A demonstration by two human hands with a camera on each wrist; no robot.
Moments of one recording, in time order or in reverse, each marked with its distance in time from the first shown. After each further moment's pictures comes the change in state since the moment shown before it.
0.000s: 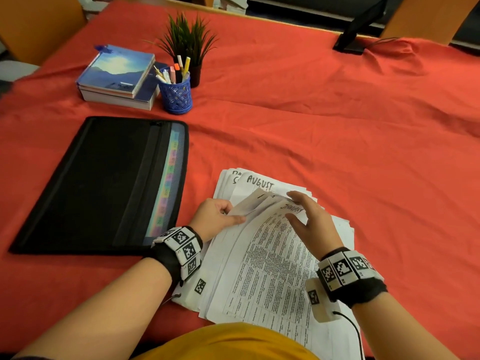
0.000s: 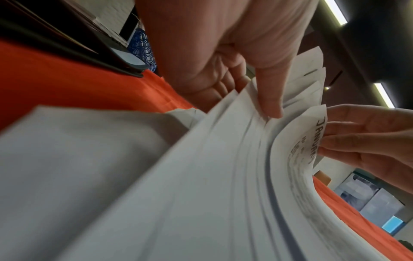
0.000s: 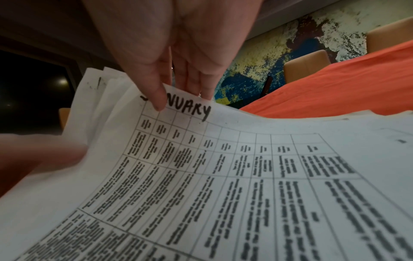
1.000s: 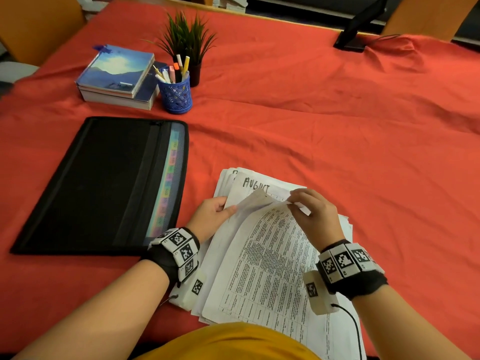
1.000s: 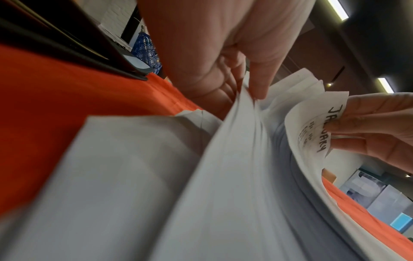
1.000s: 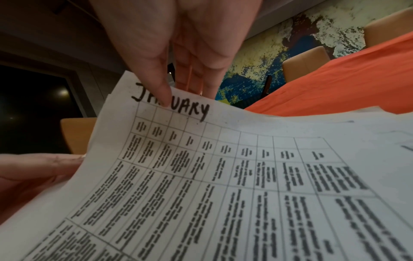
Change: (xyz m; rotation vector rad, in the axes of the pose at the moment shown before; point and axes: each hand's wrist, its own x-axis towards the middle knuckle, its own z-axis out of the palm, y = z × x) left_hand -0.007 0.010 -0.005 -0.072 -0.019 -0.031; right_hand 0.013 0.002 0.000 0.016 0.213 -0.155
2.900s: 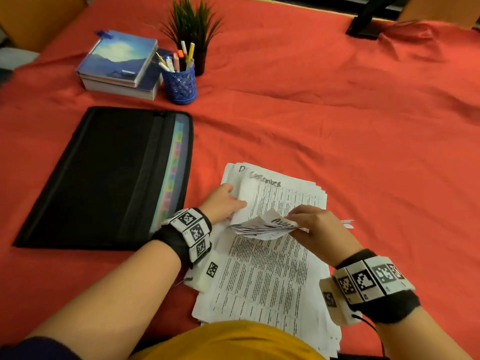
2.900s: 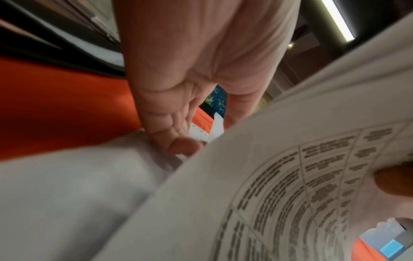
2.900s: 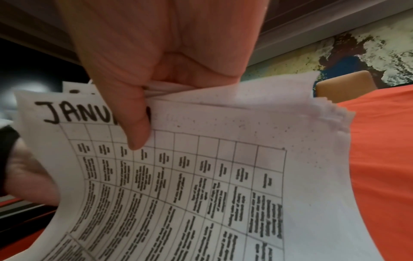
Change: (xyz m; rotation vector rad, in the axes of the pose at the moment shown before) left_hand 0.026 0.015 0.003 0.175 -0.066 -0.213; right_hand -0.005 -0.021 -0.017 -0.063 -0.499 -0.138
